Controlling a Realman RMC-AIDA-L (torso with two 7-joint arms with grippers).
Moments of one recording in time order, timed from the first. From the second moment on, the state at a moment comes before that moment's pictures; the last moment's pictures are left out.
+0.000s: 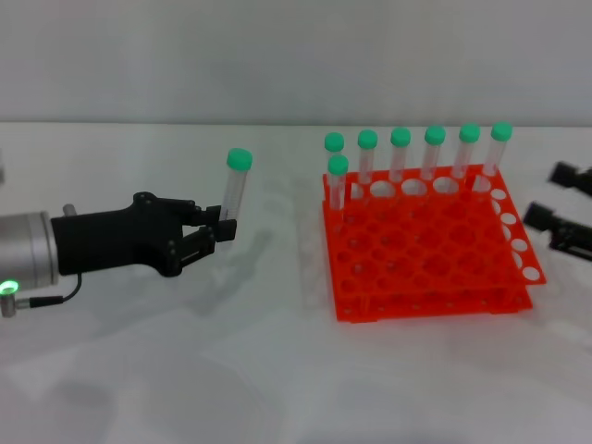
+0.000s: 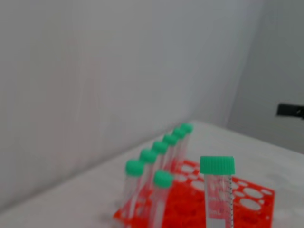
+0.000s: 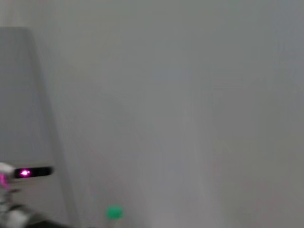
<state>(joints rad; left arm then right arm) -0.82 -2.07 2.85 -0.65 -0.37 1.73 -1.11 0.38 1.85 -1.33 -0.43 -0.92 -1.51 1.08</state>
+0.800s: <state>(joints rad) -0.70 -2.08 2.85 -0.46 -0.50 1.81 -0.75 0.64 2.01 -1.34 -0.44 -1.17 -1.49 1.23</state>
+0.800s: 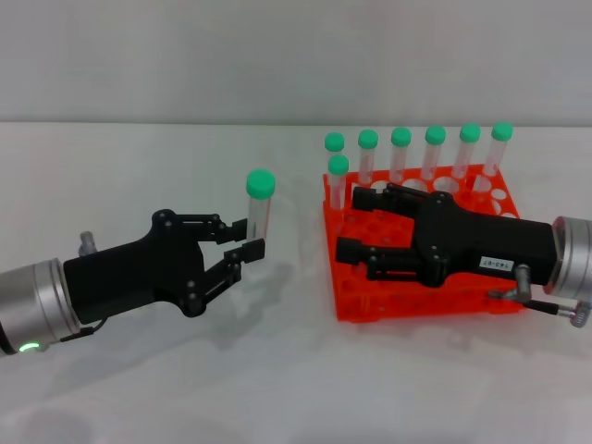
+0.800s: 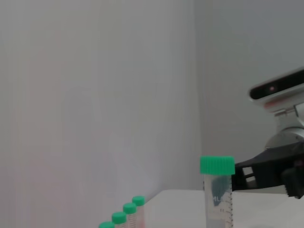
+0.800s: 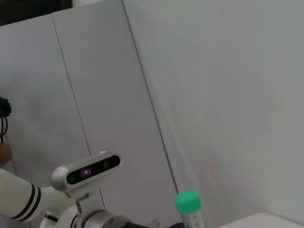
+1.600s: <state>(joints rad) -0.73 -2.08 2.85 -0.38 -0.44 1.74 -0.71 0.67 2.03 -1.44 -0.46 -1.12 -1.49 1.20</state>
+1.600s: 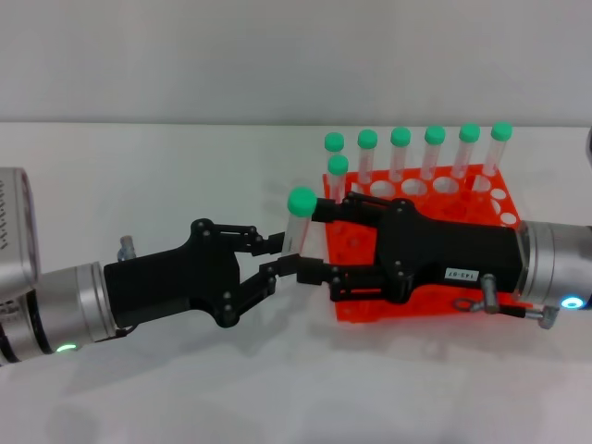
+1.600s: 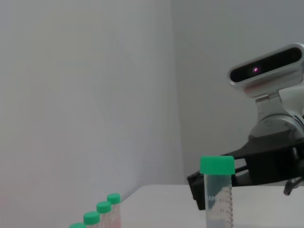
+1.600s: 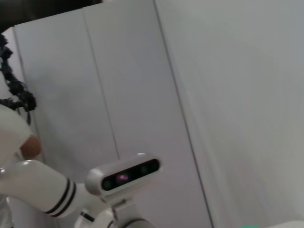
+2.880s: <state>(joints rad) -0.76 -2.08 2.85 -0.32 -0.41 1.71 -0.70 0.63 2.03 -1.59 -0.47 -0.93 -1.39 1.03</state>
